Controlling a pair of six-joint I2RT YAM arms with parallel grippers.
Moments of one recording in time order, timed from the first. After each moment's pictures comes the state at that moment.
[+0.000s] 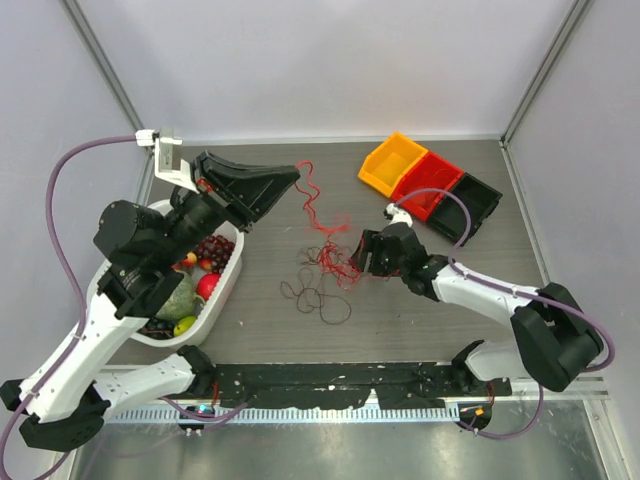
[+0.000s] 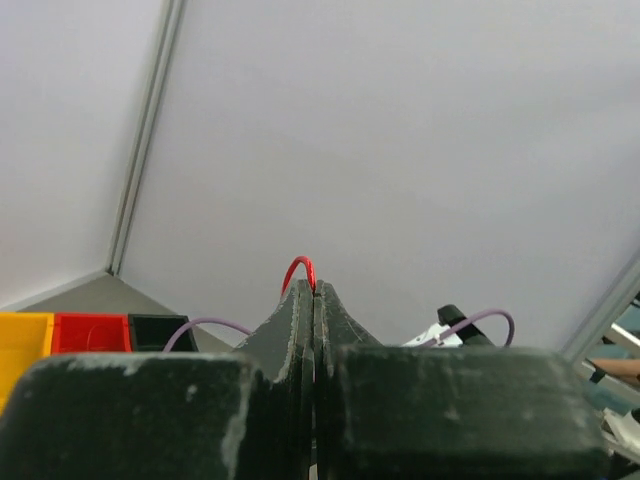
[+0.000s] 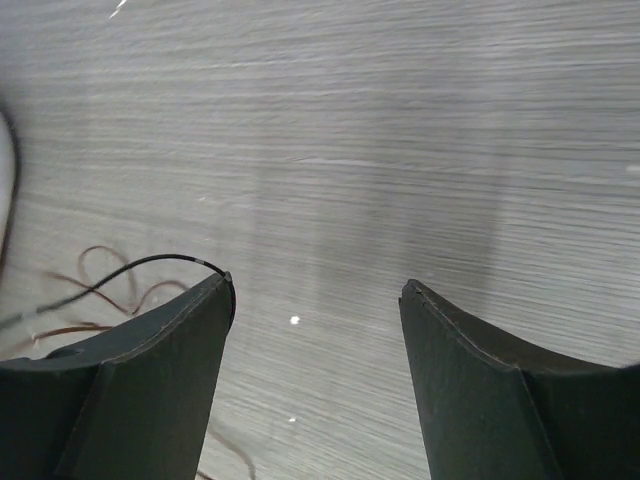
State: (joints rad) left arm -0.77 0.93 1.33 0.09 0.26 -0.53; right arm 0.64 1.35 0.64 0.04 0.06 0.67
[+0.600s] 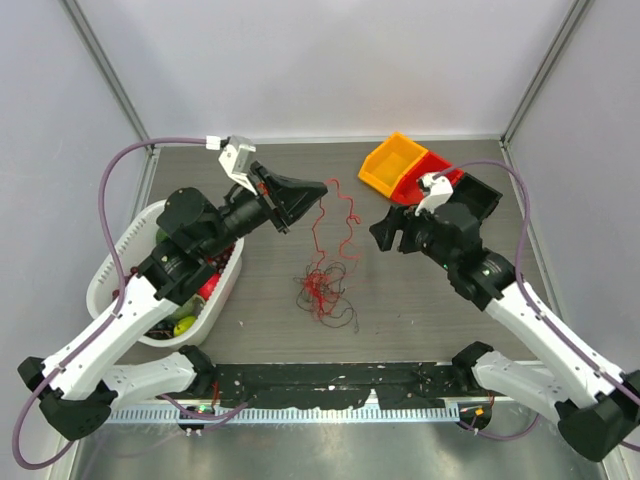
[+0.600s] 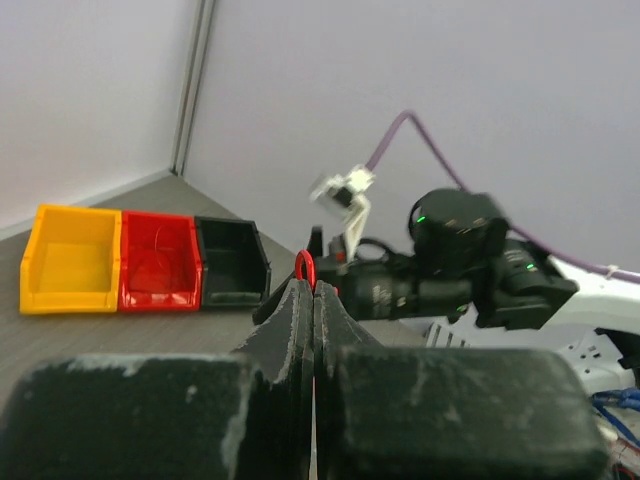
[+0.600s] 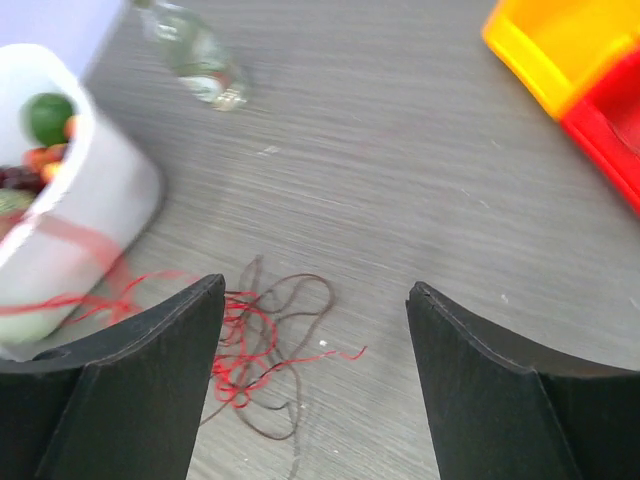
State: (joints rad) left arm -0.77 1.01 1.21 0.05 0.22 -0.43; right arm 0.56 0.95 0.88 -0.31 0.07 0.40
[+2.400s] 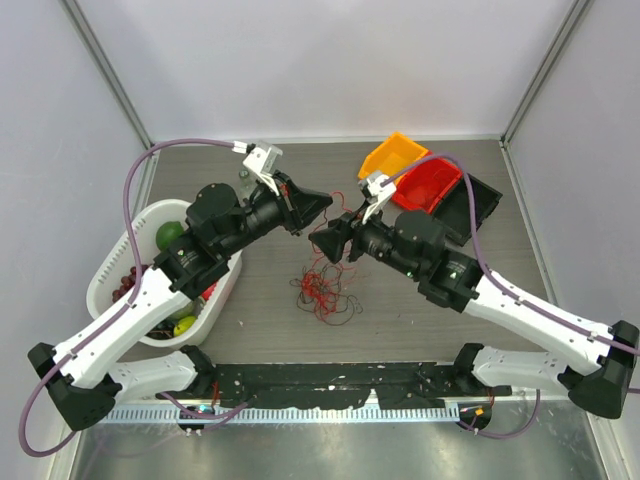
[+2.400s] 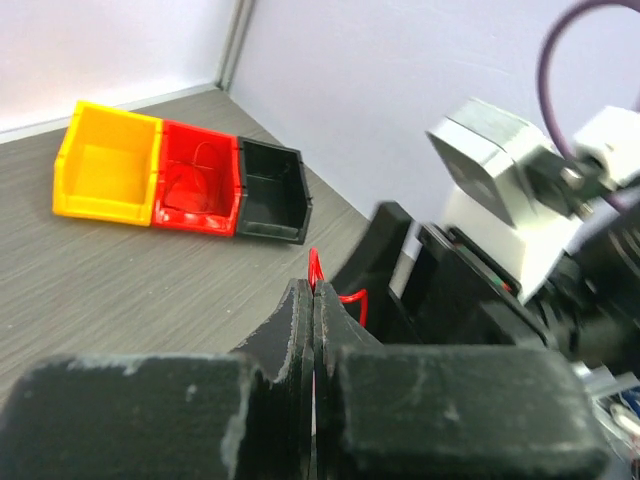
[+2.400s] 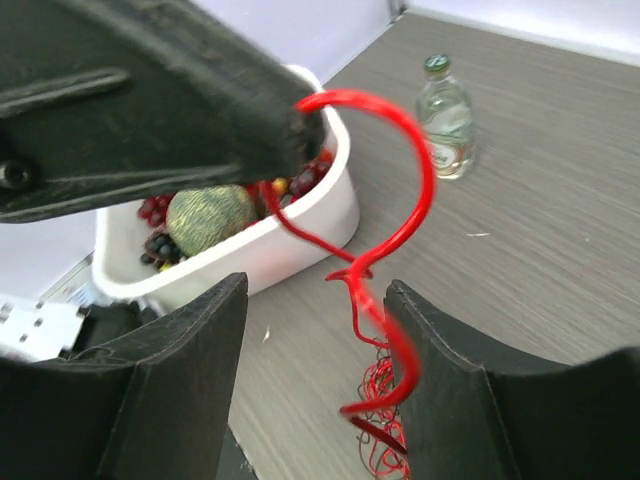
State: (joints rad) left arm -0.80 1.07 1.19 -0.08 0.15 -0.41; right arm 0.90 1.06 1.01 -0.03 -0.04 0.35
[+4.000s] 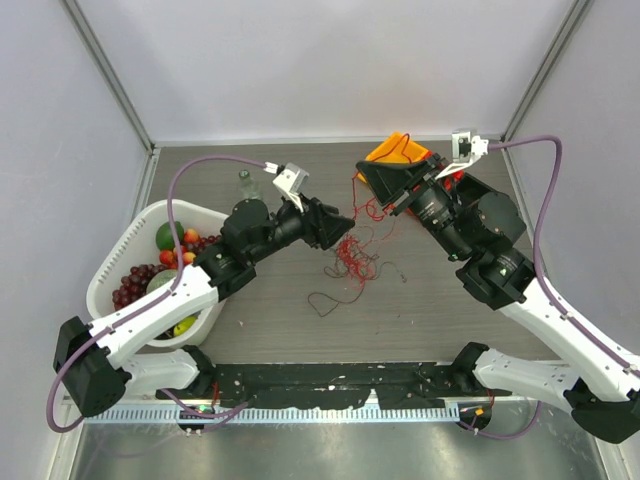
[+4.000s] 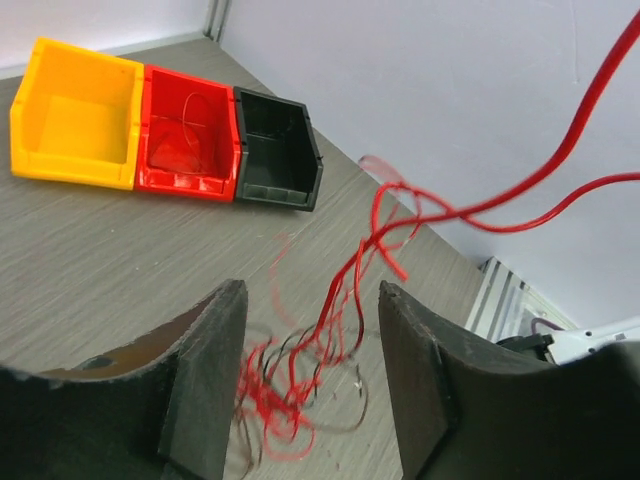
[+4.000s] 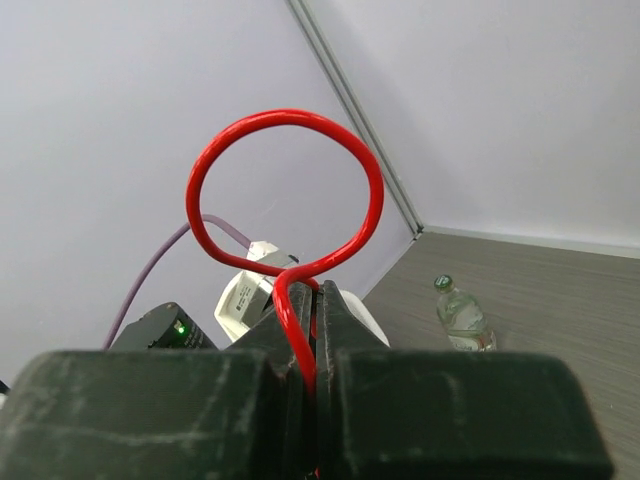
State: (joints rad) left arm -0.80 1.17 0.96 0.20 0.16 -0.42; right arm 0.80 0.95 1.16 0.13 0.09 0.53
